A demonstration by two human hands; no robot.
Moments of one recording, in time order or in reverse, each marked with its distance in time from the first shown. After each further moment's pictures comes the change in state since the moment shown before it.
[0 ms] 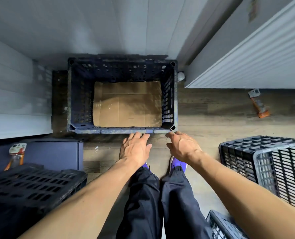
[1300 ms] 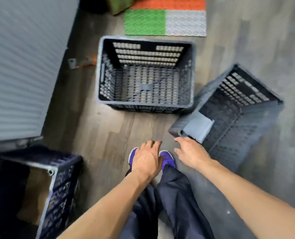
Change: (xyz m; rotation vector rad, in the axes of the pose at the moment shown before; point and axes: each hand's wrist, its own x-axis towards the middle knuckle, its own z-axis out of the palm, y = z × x) left_hand -0.237 0.328 0.276 0.826 -0.455 1.050; right_hand -0.385 0.251 0.330 1.198 0.329 0.849
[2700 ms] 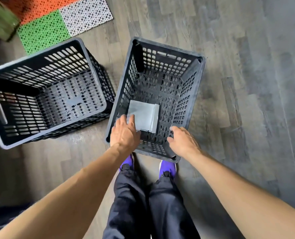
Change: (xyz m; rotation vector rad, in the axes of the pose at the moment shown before) left_hand 0.169 0.219 0.102 0.381 -0.050 0.040; right_hand 0.015 0.296 0.004 0.460 0.146 0.313
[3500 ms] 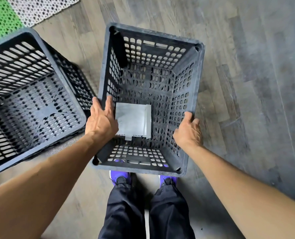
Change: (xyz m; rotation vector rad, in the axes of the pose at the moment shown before) left_hand 0.140 -0.045 0.014 -0.010 0.000 0.001; right_hand 0.109 0.012 0.022 0.085 0.290 0.397
